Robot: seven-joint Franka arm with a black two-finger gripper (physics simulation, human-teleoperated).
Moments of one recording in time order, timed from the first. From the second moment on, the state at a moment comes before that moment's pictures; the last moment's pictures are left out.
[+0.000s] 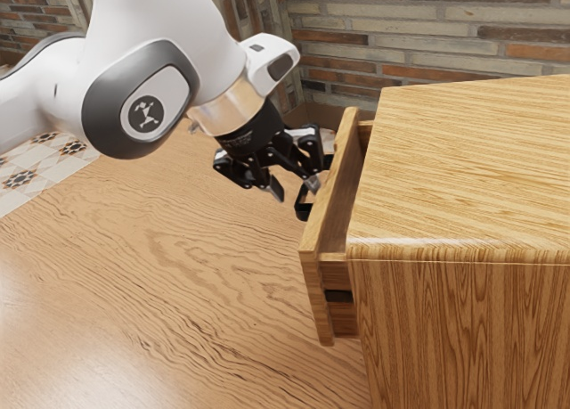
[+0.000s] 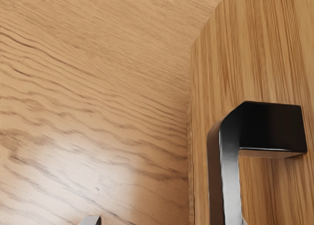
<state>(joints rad) 0.01 -0.13 -0.14 -1.72 -0.01 1.97 -0.61</state>
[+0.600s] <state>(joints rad) 0.05 -0.18 -0.15 -1.76 -0.01 1.98 -0.60</state>
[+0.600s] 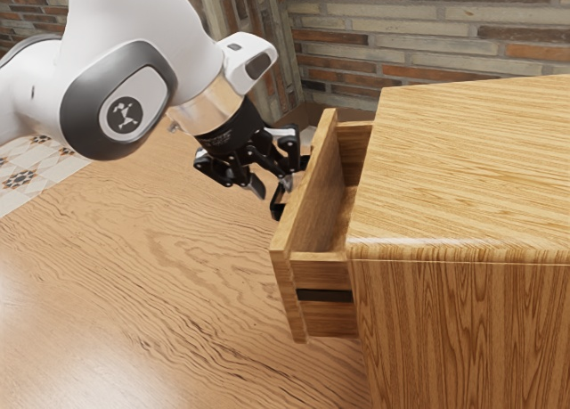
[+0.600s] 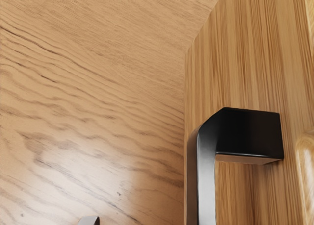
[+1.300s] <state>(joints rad) 0.12 -0.22 -0.15 -1.81 0.00 1.97 -0.61</state>
